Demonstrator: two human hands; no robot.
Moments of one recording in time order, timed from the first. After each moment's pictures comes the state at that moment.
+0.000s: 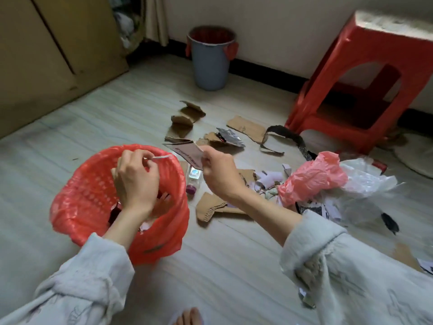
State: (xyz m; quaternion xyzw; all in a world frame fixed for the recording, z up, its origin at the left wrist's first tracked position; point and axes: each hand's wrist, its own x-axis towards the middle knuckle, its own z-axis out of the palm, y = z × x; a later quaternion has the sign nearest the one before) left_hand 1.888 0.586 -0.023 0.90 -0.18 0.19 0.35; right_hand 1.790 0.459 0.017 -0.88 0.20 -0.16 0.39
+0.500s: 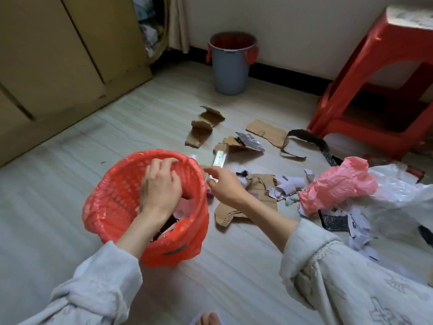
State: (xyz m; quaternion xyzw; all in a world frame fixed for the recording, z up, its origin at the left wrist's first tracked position) left_hand 1.889 0.603 -0.015 0.92 -0.26 0.10 0.29; right_hand 1.821 0.469 -0.017 -0.87 0.21 0.00 0.44
